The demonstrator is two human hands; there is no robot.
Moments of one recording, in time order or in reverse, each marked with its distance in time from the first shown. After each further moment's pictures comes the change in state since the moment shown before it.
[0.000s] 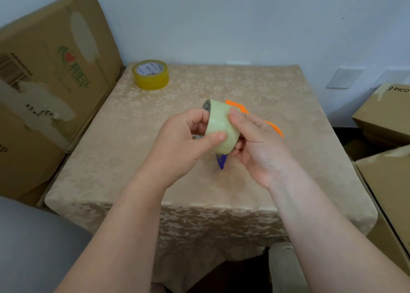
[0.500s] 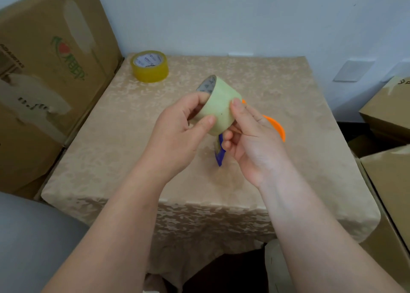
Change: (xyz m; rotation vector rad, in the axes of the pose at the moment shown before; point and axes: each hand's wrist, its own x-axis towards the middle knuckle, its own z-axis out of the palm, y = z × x) left_hand 0.007 0.003 0.005 0.056 0.067 0.083; right_hand 0.000 -0.001 0.007 0.107 0.022 -0.015
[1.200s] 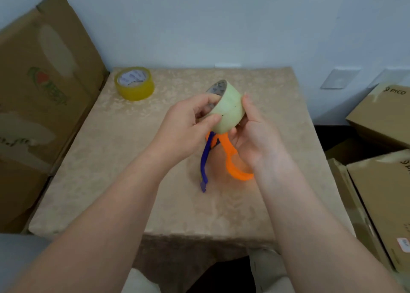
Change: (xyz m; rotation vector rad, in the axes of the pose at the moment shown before) left_hand 0.082 0.011 0.022 0.141 -0.105 0.012; right_hand 0.067 -0.047 -0.023 0.222 0.203 0.134
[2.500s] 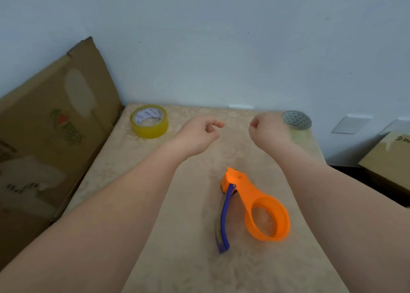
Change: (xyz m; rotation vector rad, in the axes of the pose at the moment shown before) left_hand 0.110 -0.057 -0.038 0.169 -0.099 -0.273; right_hand 0.132 -0.054 0.020 -1.841 0.268 -0.461
